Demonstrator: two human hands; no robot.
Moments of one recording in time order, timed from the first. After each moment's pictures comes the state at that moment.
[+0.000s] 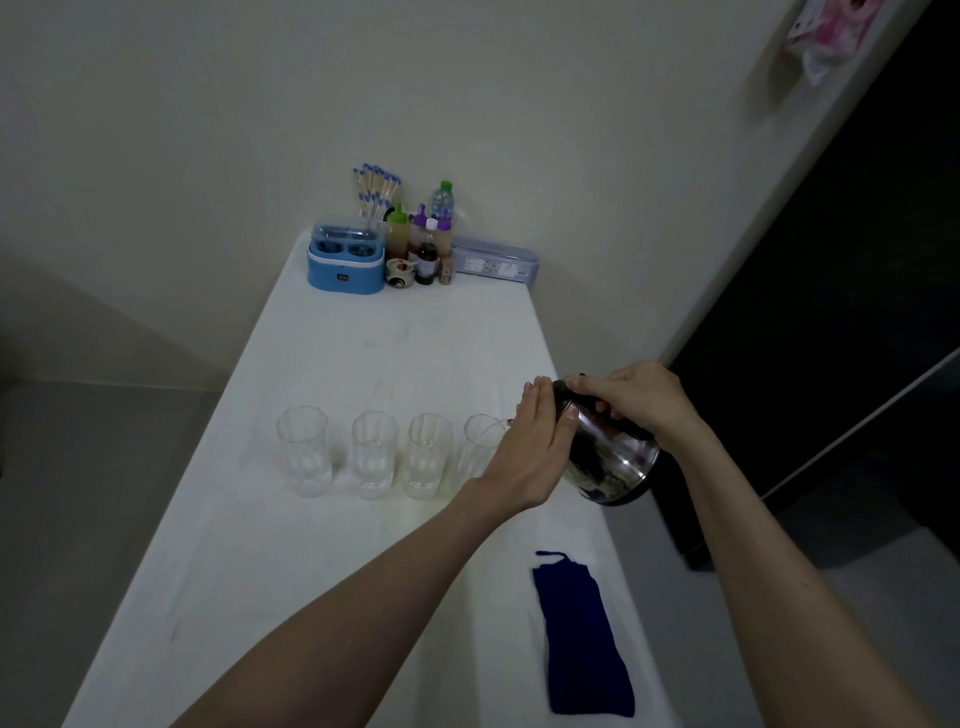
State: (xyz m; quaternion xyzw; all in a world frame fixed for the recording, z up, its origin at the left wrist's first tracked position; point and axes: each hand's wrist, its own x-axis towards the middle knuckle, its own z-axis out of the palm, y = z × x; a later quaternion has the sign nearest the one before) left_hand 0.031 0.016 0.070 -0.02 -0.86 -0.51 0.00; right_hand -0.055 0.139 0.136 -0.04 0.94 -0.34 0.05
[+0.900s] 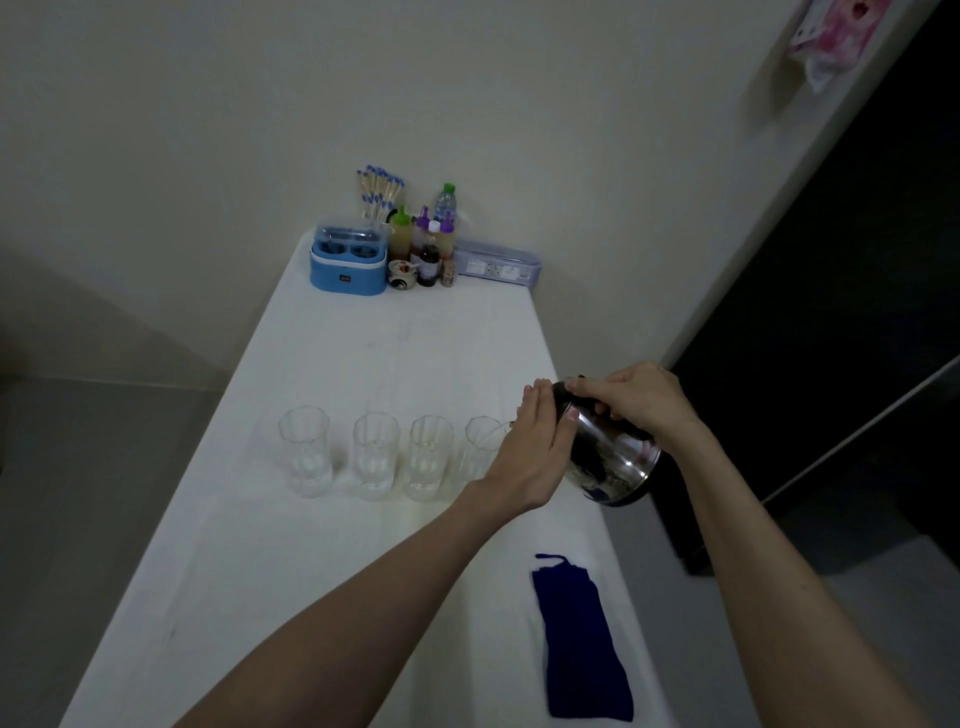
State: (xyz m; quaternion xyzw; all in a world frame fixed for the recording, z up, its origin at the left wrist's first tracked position) left_hand 0.030 0.018 0.073 0.00 -0.84 -0.54 0.02; right_hand -0.052 0.134 0.142 -0.05 0.94 -0.33 0.05
